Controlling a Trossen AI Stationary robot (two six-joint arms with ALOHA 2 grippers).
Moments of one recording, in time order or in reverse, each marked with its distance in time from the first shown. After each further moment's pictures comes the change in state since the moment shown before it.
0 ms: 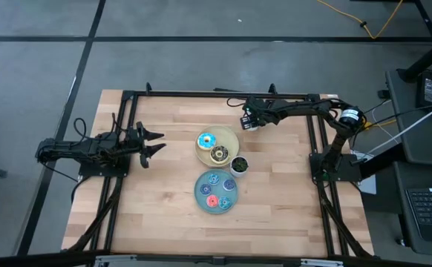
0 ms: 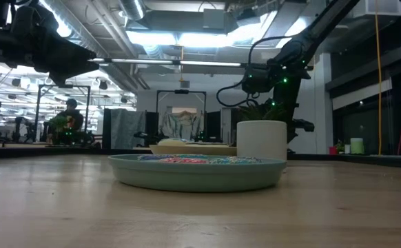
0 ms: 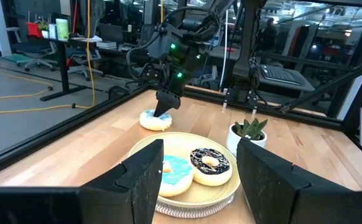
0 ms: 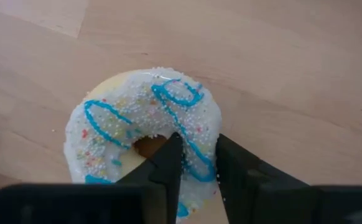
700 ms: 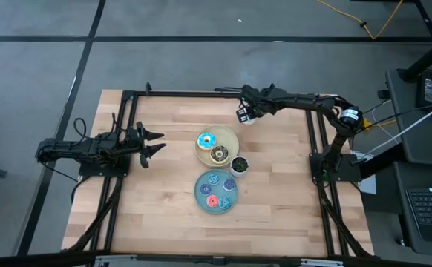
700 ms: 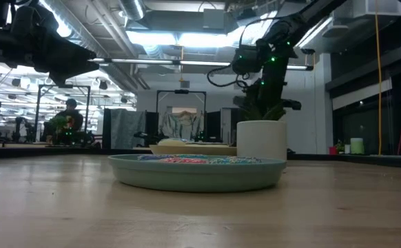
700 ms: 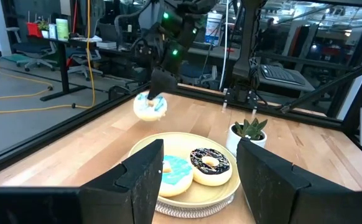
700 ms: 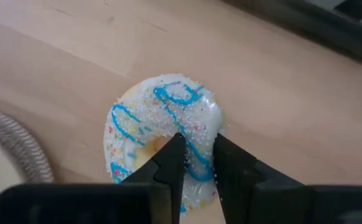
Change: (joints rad) left arm 0.000 0.000 0.000 0.000 0.000 0.000; right arm 0.002 0.001 0.242 -0.231 0.001 -0.083
